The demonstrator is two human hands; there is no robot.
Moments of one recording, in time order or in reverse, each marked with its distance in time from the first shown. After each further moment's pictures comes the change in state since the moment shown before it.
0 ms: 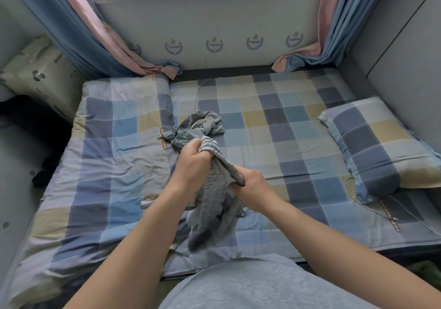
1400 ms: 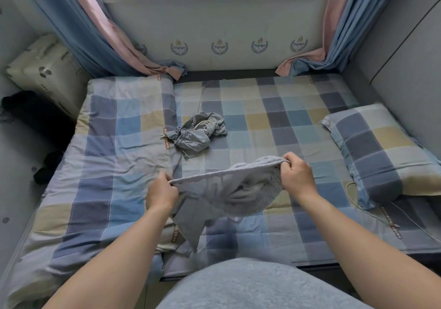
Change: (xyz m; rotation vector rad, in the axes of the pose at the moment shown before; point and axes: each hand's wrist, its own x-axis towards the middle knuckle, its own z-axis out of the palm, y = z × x) left_hand 0.030 -0.125 -0.089 0.836 0.305 -0.260; right_hand 0.013 0.055 -0.055 -0.116 0.470 0.218
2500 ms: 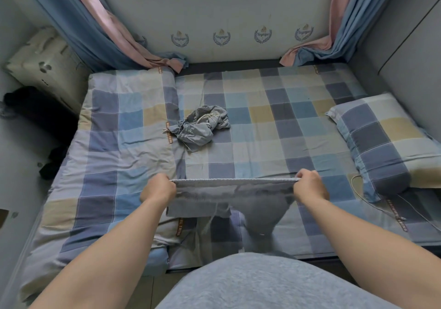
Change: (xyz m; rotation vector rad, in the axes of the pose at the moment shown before) left_hand 0.022 -0.010 -0.009 0.313 -0.191 -0.109; right_hand 0.006 0.059 0.017 -0.450 -0.113 0.345
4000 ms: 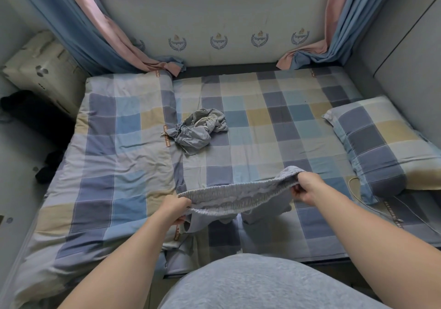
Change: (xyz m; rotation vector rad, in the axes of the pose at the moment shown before) left_hand -0.008 0.001 0.053 -0.661 -0.320 -0.219; right_hand 0.022 -0.011 -0.009 1.151 -0.307 0.516
